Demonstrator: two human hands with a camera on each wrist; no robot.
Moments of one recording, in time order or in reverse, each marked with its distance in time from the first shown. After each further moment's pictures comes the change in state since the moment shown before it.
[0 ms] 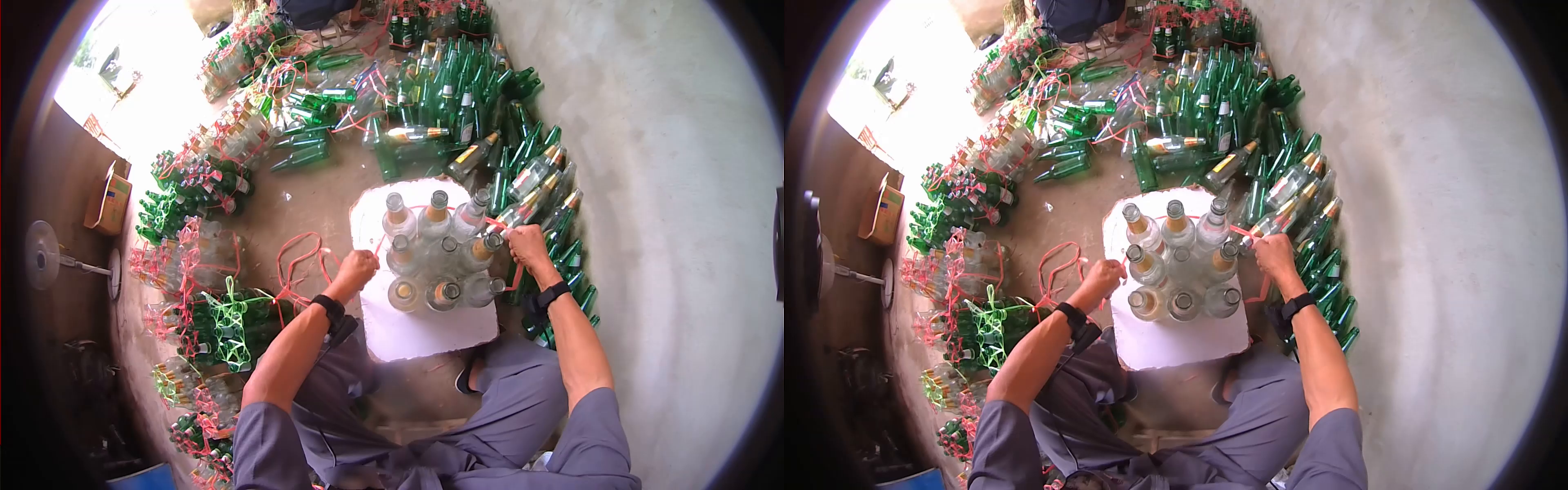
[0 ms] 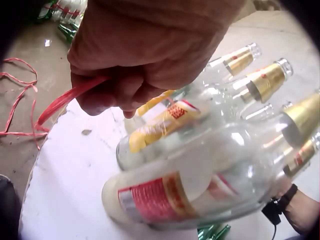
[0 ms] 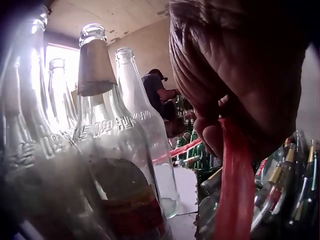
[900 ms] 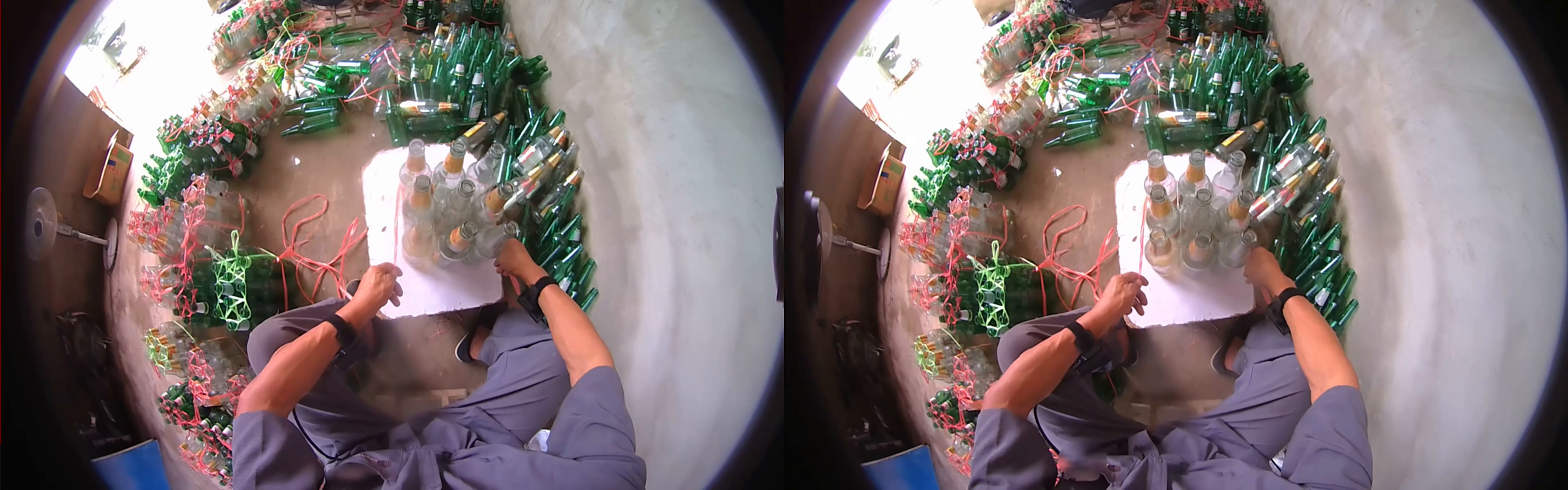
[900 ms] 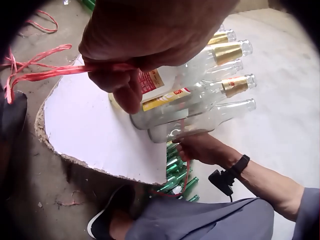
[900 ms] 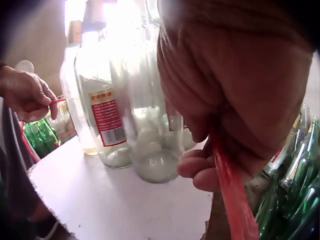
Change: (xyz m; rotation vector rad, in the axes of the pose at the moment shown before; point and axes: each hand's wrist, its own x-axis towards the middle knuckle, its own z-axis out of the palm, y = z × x) left_hand -0.114 -0.049 0.063 -0.266 -0.098 -0.088; right_hand -0.032 0.132 0.044 -0.635 -0.454 -0.219
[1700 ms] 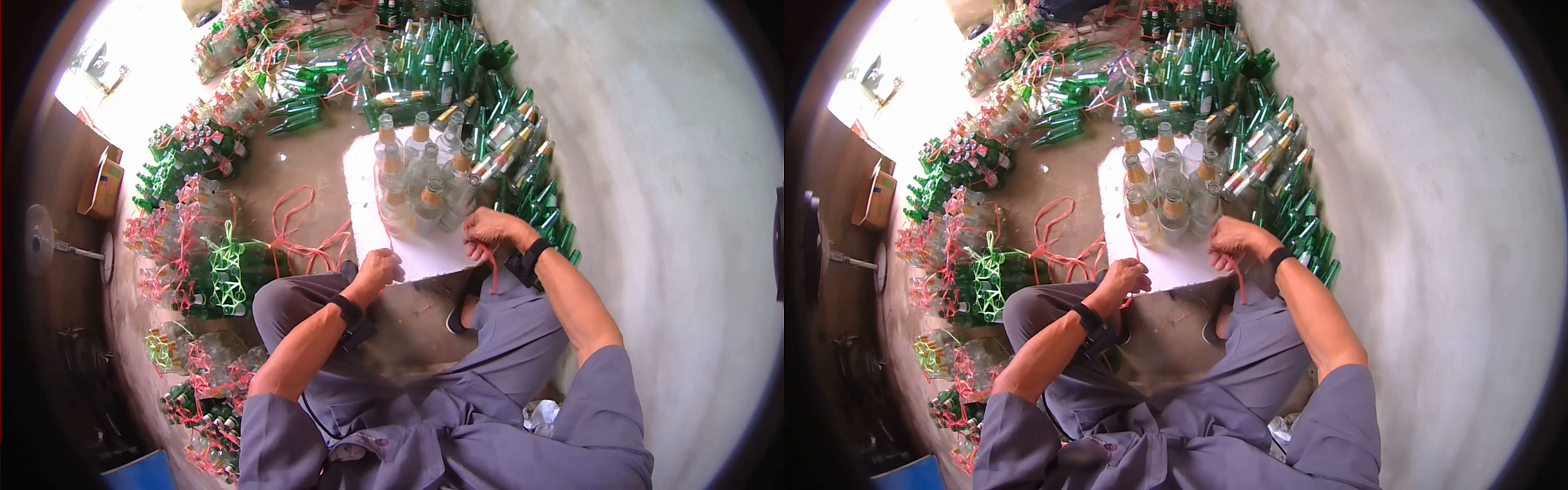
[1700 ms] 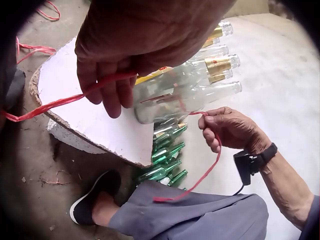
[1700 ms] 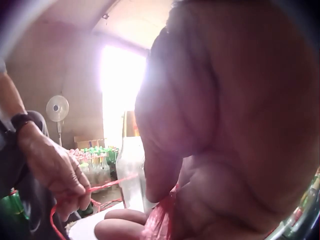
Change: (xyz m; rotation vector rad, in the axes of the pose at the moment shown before) left_hand -0.002 -0.047 0.035 0.257 -0.110 0.494; right_hand -0.108 -0.158 -0.085 0.463 -0.402 0.224
